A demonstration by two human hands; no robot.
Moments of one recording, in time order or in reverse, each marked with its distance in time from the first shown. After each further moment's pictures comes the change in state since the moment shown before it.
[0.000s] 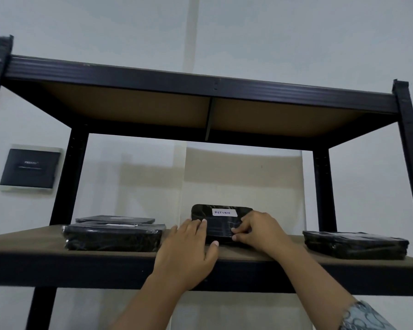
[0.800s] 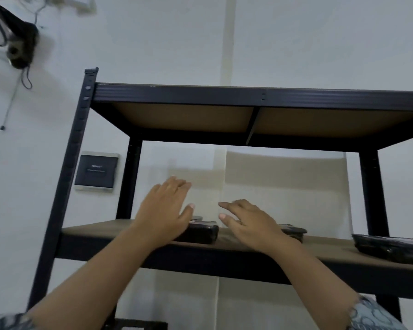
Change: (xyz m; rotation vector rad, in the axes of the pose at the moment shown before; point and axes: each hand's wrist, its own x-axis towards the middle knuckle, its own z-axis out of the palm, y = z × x) left_hand -0.040 -0.107 -0.114 0.108 0.210 0.002; right_hand -0.015 -0.124 0.011 0.032 -0.046 -0.230
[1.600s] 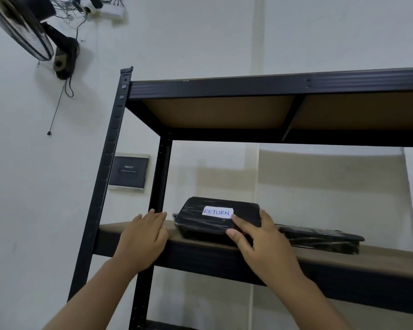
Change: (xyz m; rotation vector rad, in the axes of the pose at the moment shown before) left_hand -0.062 -0.109 0.049 0.061 -0.118 -0.324; right_hand -0.001 -0.046 0.065 0.089 0.219 0.034
